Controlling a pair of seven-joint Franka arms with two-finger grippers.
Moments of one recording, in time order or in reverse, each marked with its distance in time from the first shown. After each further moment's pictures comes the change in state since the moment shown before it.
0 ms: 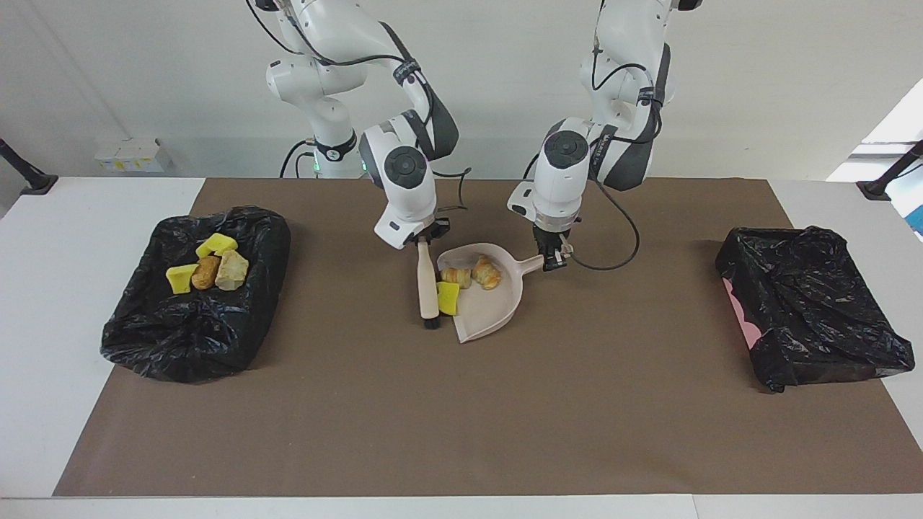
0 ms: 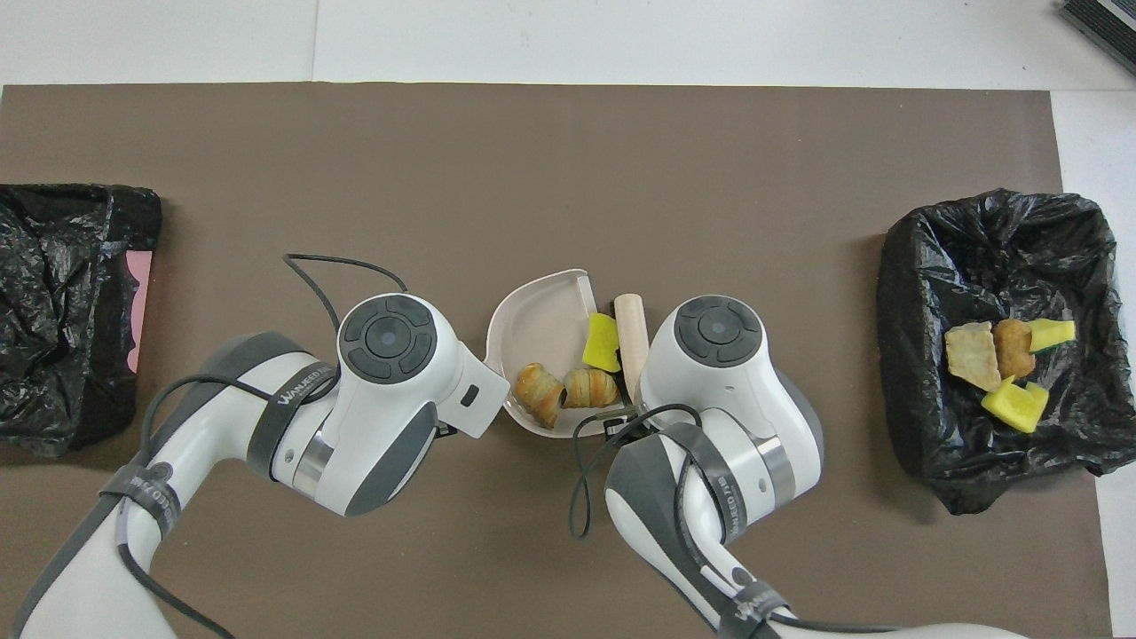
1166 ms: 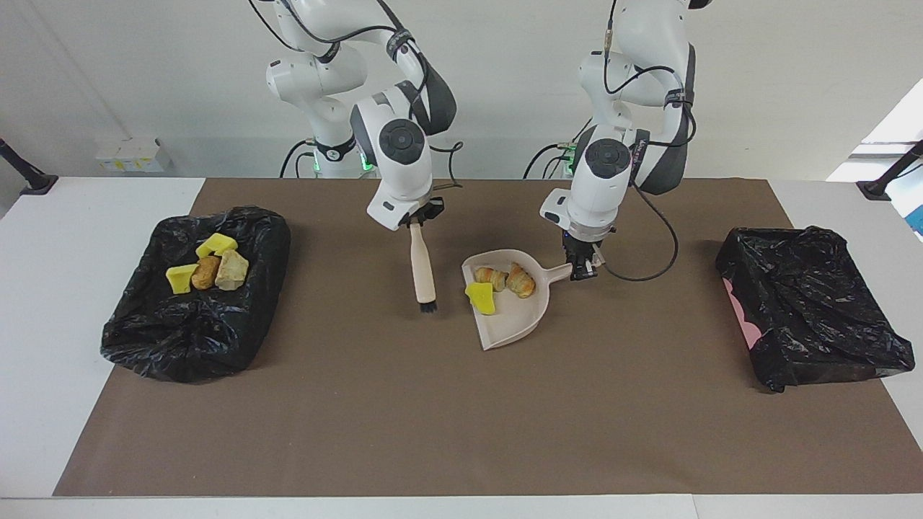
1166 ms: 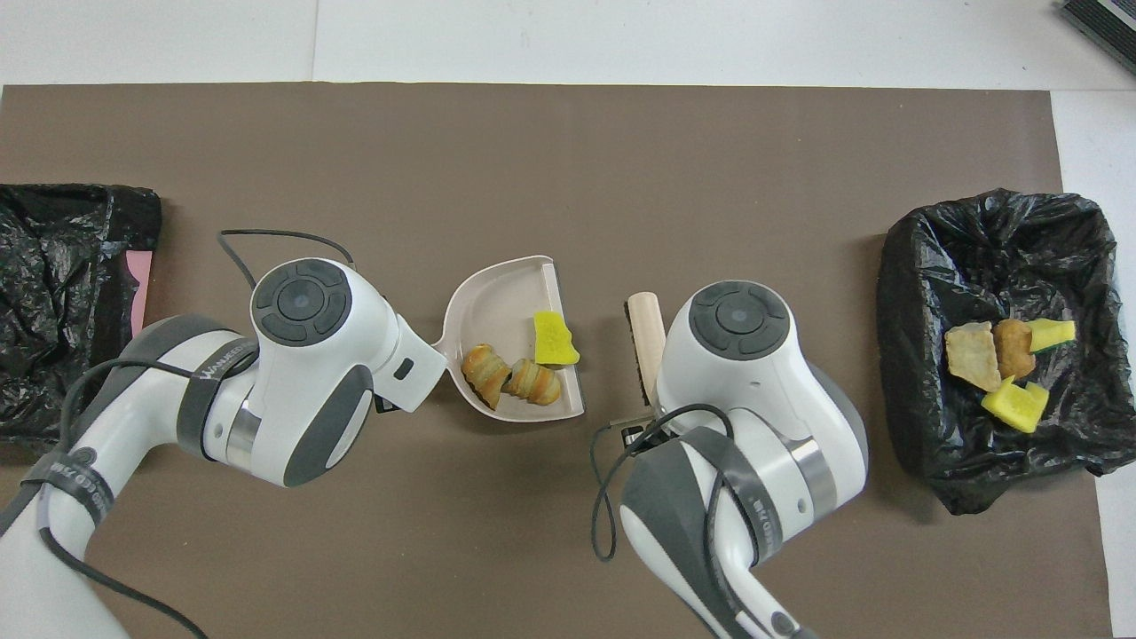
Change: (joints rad) left arm 0.120 -0.016 0.010 0.005 0.000 0.006 0.191; right arm -0.005 -0.093 0.003 0.052 -0.071 -0.191 0.032
